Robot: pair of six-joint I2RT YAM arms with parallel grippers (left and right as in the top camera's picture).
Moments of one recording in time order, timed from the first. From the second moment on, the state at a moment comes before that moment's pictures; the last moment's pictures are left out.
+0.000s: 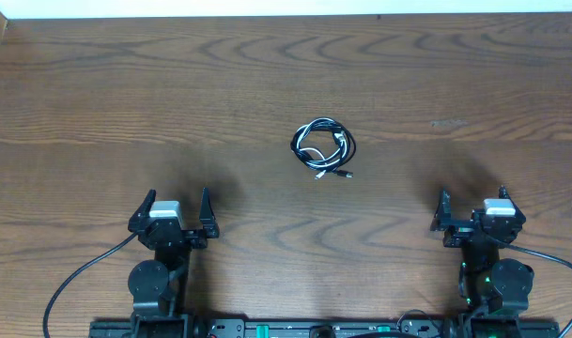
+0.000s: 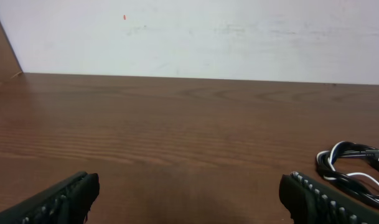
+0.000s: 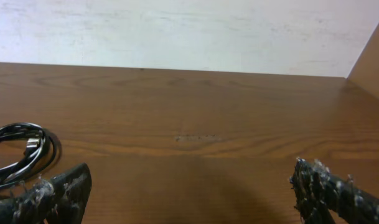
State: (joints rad) left arm 0.01 0.01 0.03 -0.12 0.02 -0.03; right arm -0.02 0.04 0.01 -0.07 0.02 -0.04
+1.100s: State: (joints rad) left arm 0.01 0.11 0.10 -0.16 0.02 -0.03; right arm -0.02 0.04 0.01 -0.07 0.02 -0.04
